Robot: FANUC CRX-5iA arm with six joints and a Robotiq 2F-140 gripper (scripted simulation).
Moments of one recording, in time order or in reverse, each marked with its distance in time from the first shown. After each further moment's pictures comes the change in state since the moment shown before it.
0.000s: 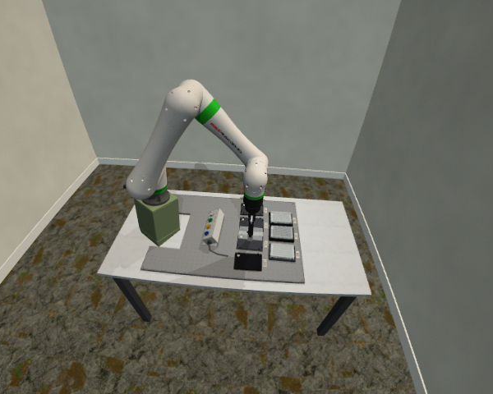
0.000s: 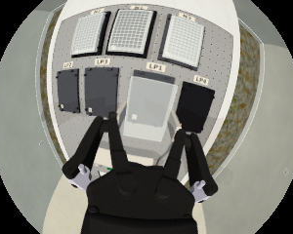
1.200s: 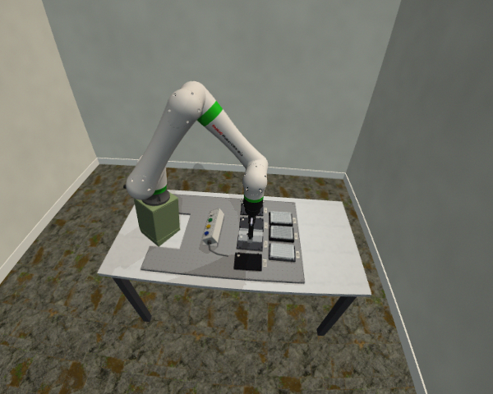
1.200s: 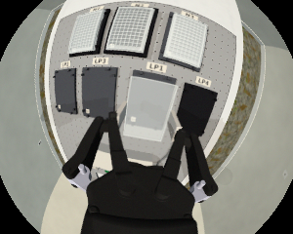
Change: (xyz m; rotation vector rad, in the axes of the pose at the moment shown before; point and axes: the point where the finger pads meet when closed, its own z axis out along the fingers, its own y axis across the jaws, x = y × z) arm 0.000 0.000 0.015 0.001 0.000 -0.014
